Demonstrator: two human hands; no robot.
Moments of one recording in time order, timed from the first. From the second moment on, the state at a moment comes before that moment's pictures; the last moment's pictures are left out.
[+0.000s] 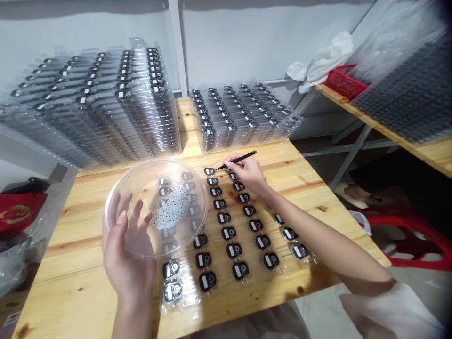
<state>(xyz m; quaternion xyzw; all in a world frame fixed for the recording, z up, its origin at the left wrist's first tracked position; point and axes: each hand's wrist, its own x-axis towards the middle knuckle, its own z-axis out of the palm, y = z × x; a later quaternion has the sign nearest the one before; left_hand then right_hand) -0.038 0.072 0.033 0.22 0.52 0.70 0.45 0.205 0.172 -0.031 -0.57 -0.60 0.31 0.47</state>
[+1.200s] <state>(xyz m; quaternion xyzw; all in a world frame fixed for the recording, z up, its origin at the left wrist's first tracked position) -0.036 0.070 0.032 0.22 0.51 0.70 0.45 0.207 0.160 -0.045 -0.35 -0.88 -0.12 0.28</state>
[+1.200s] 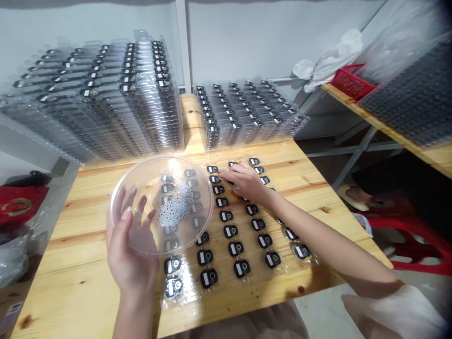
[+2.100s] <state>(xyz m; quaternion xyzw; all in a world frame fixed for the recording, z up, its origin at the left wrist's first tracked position) -0.036 0.071 0.033 0.21 0.51 0.70 0.45 0.210 0.158 -0.044 -0.37 -0.88 -0.10 0.26</state>
